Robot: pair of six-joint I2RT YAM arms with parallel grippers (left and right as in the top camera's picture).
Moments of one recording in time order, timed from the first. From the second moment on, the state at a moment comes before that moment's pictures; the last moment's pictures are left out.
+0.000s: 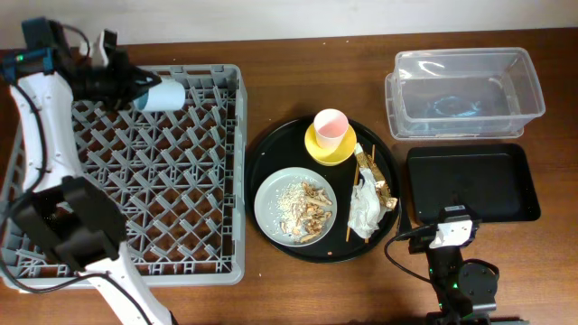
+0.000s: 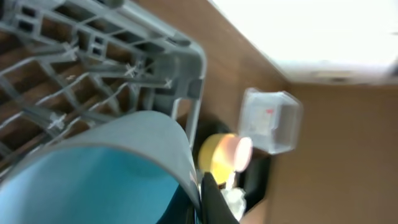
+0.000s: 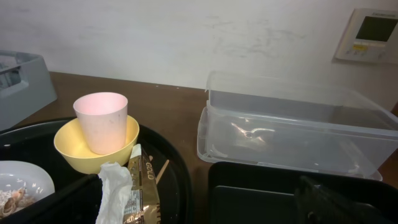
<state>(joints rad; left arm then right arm) 0.32 2.20 2.16 -1.20 0.92 -0.21 0.04 0.01 0.01 -0.07 -0.02 -0.09</state>
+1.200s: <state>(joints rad) 0.50 2.20 1.89 -1.10 1.04 -0.22 0.04 0.01 0.01 -0.07 -0.02 -0.09</state>
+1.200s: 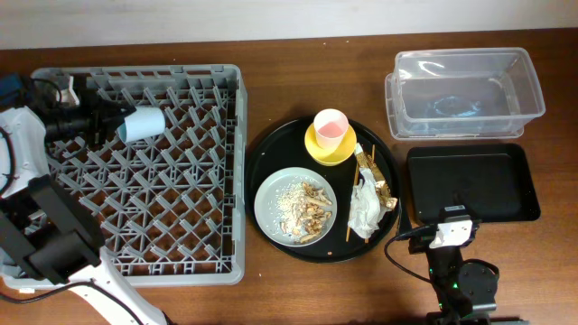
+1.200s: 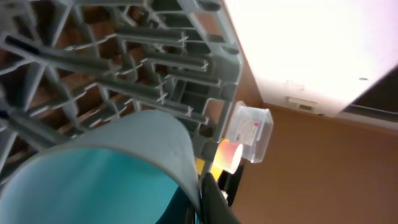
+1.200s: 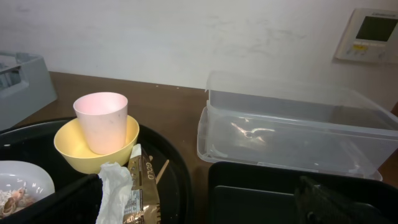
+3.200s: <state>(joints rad) -0.68 2.45 2.28 -0.98 0.10 0.05 0.04 0.01 0.01 -0.07 -0.02 -0.09</state>
